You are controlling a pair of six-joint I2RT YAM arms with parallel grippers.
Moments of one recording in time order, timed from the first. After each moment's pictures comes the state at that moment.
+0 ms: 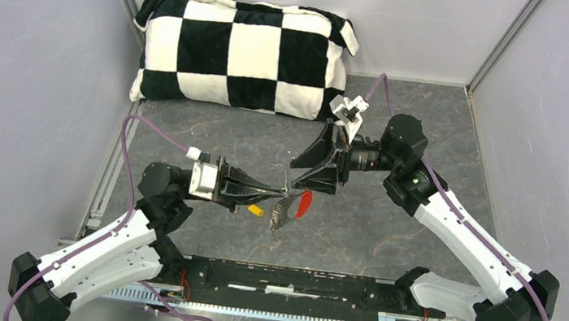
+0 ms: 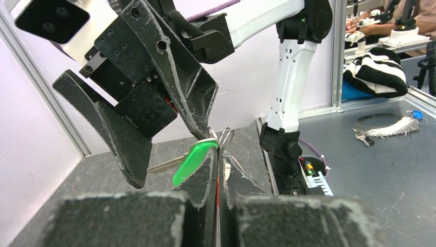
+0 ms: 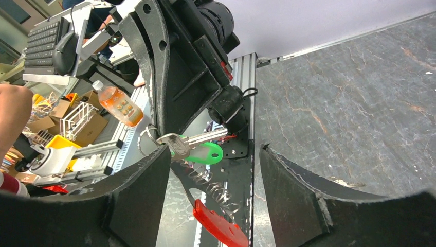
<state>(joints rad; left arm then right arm) -0.74 0.72 0.54 0.71 0.82 -0.14 0.65 1.15 1.04 0.13 -1.04 0.46</state>
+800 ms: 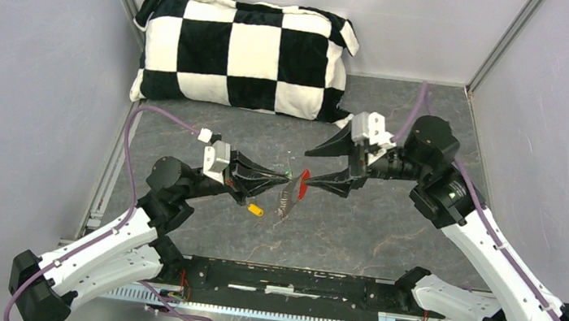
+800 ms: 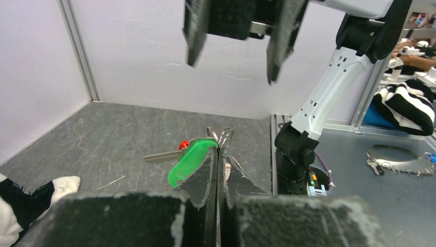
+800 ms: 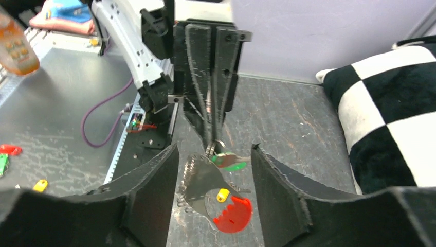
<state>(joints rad) -0.74 0.75 0.56 0.55 0.60 -0.24 0.72 1.04 1.24 -0.28 -0.90 -0.21</state>
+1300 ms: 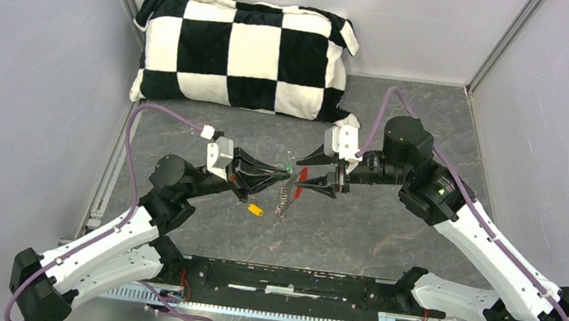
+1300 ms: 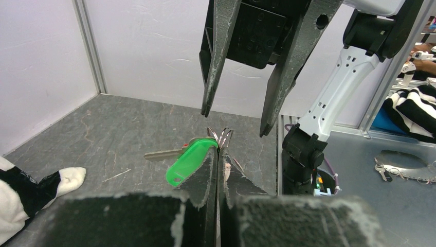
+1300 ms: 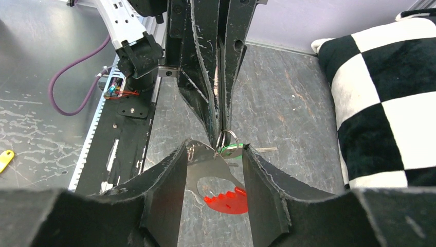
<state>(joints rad) -0.74 0.76 0.56 0.55 0.57 -0.24 0.80 1.08 1.28 -0.44 -0.76 -0.39</state>
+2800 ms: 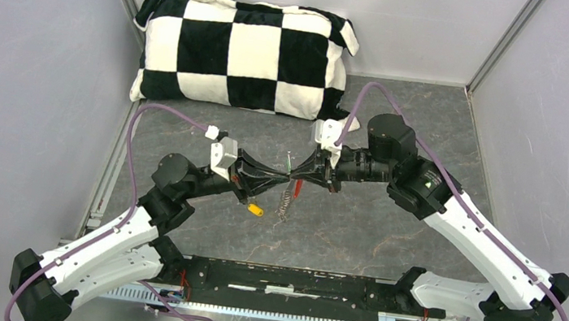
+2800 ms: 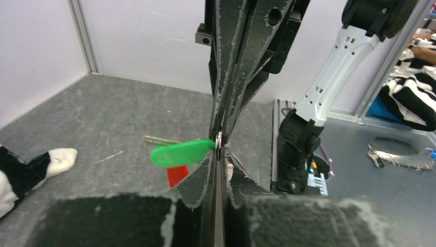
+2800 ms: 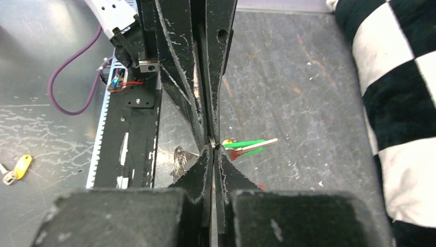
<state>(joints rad) -0.74 0.75 0.57 0.46 0.60 -0.23 0.83 1.15 1.30 -0.50 -0.65 -0.31</state>
